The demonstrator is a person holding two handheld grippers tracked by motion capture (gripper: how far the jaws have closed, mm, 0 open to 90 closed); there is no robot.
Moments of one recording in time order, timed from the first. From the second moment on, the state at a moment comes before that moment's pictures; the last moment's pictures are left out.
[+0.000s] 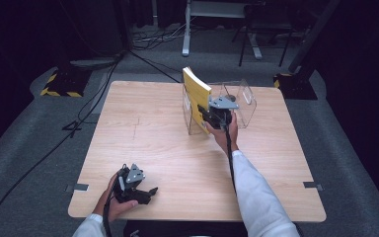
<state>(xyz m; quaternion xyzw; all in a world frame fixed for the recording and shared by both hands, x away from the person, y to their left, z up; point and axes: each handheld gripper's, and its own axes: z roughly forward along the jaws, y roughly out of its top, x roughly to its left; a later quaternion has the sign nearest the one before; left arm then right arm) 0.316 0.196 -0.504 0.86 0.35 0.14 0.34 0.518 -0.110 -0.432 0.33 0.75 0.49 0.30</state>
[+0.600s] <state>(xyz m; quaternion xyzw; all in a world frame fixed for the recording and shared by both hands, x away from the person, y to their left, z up) 0.314 0.196 -0.505 0.86 0.36 0.14 0.35 0.508 -0.119 -0.441 0.33 0.75 0.50 0.29</state>
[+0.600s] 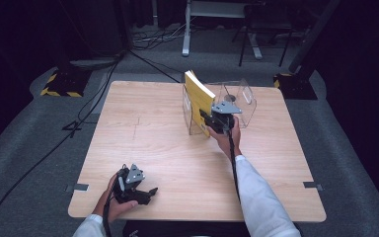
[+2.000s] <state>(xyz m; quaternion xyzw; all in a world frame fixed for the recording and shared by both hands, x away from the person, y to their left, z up) 0.317 0.196 -0.505 0.86 0.35 0.13 0.35 0.449 -0.180 -0.404 0.25 0.82 0.45 0.25</state>
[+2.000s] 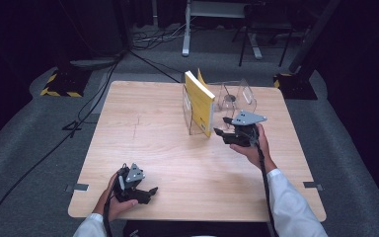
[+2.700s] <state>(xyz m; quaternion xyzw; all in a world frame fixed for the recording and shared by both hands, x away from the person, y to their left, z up) 0.317 0.196 -0.505 0.86 0.35 0.13 0.35 0.415 -0.211 -0.402 0.22 0.85 0.41 0.24</state>
